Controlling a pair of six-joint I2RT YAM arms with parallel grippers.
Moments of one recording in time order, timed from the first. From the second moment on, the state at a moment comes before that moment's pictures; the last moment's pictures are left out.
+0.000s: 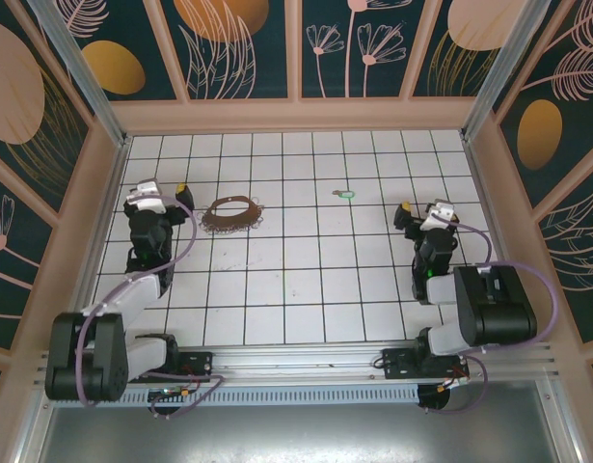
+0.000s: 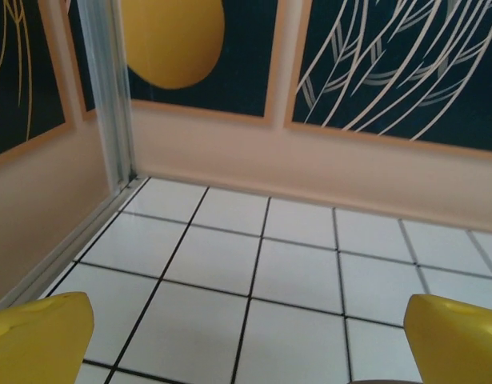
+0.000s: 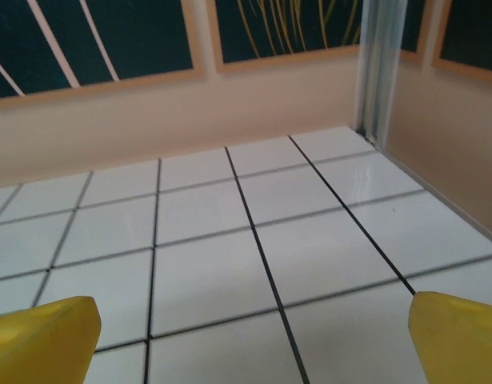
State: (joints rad) left arm -0.03 1.16 0.41 0.65 -0.17 -0.15; right arm 0.05 1.41 0.22 1.10 0.19 0.10
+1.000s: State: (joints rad) left arm -0.23 1.68 0.99 -0.05 0.19 -0.44; right arm 0.41 1.09 0.49 0.15 0.04 0.31
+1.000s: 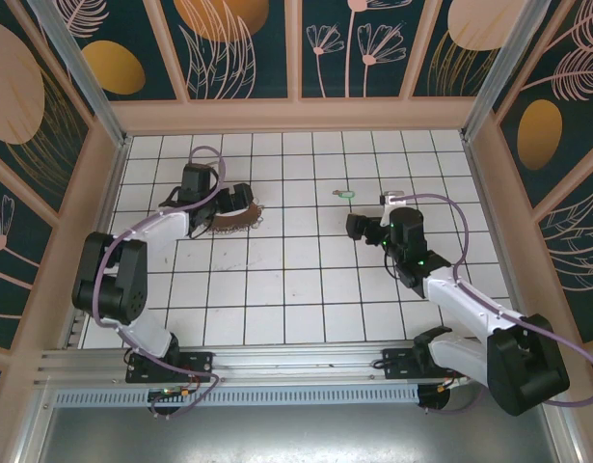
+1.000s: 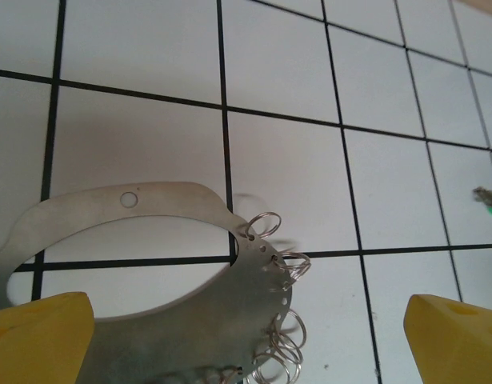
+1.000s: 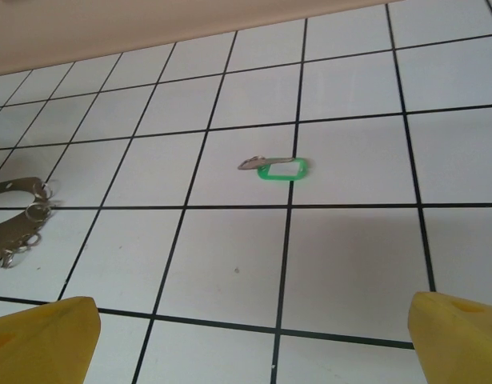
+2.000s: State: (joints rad) left arm -0.25 1.92 1.09 -0.09 0.12 -0.37; right arm 0.42 1.24 0.50 0.27 -0.19 0.29
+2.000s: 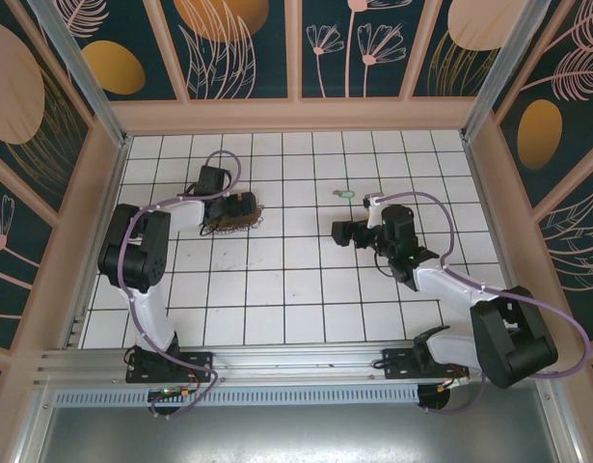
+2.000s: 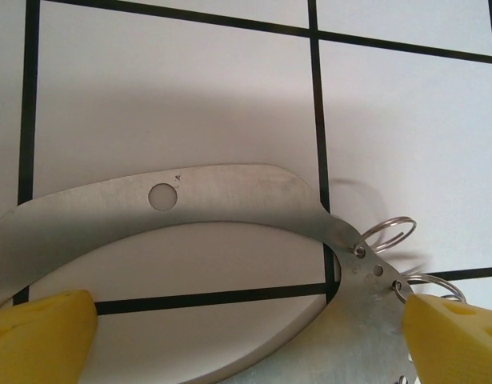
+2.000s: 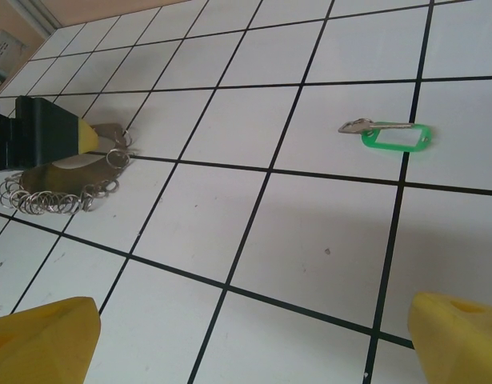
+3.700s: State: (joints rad) left arm -0.48 1.35 0.63 -0.10 0.24 -0.54; right arm 0.51 0.88 0.38 0.01 -0.15 0.36
